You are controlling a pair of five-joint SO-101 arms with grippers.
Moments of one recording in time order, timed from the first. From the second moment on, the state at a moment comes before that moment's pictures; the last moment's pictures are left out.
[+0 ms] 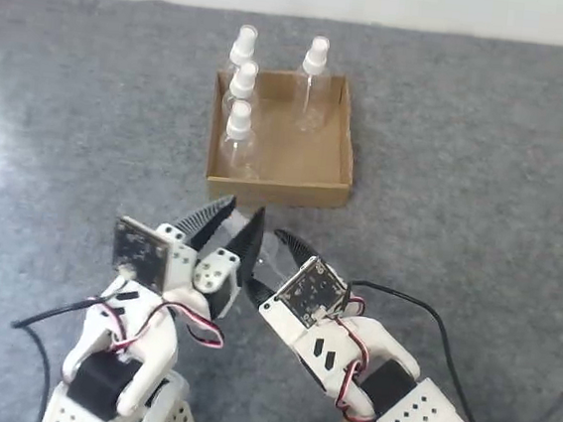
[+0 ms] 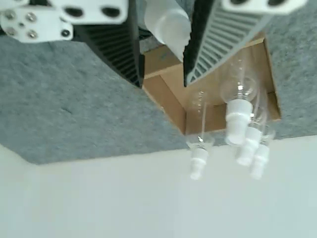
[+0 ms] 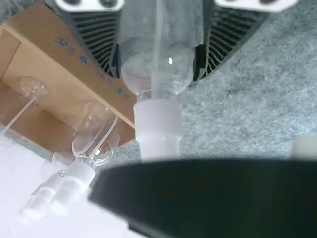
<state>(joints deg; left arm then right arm) 19.9 -103.3 79.5 52.3 11.3 -47.2 -79.5 92.5 15.4 9.5</state>
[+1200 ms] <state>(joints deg) 0.7 -103.3 69.8 53.9 18.2 -47.2 -79.5 92.5 15.4 9.5</state>
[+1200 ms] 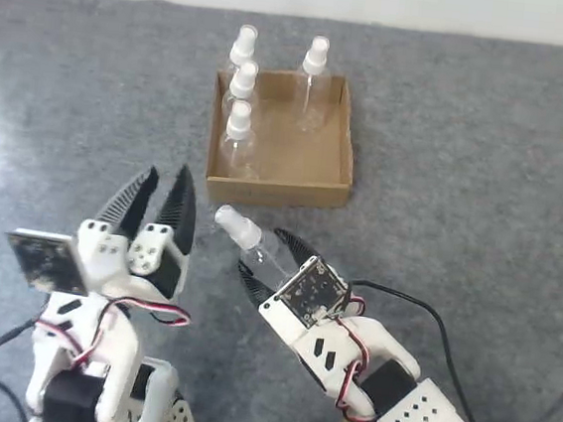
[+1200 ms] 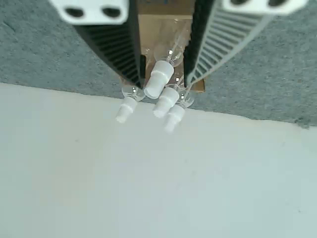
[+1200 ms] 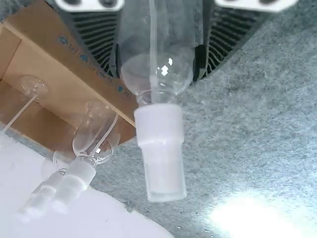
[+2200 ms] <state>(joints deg) -8.5 -103.3 72.7 53.8 22.5 -52.7 -79.5 81.8 12.9 9.0</state>
